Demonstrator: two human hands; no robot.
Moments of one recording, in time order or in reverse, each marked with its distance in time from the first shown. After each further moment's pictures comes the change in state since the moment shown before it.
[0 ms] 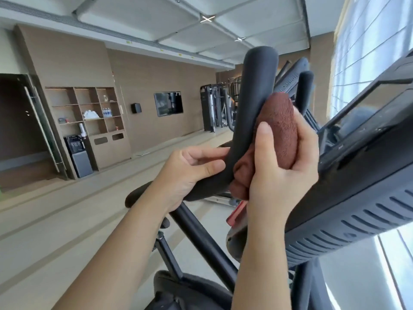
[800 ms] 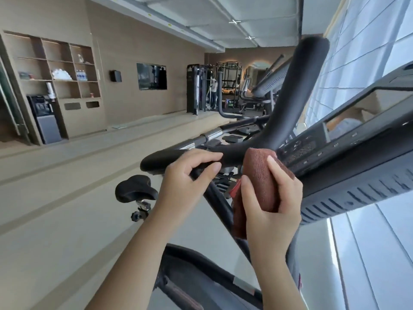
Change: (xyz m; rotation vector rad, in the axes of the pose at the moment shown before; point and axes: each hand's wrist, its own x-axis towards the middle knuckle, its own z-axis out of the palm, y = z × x) left_hand -0.088 -0.021 -0.022 0.507 0.314 0.286; right_hand -0.103 0.020 -0.028 -0.570 -0.113 -0.240
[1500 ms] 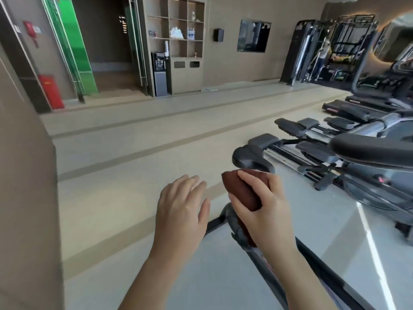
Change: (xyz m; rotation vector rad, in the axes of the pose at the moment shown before) left_hand -0.172 -0.080 -0.284 1.052 0.203 -0.262; right_hand -0.198 -0.094 0.208 -0.113 -0.873 0.066
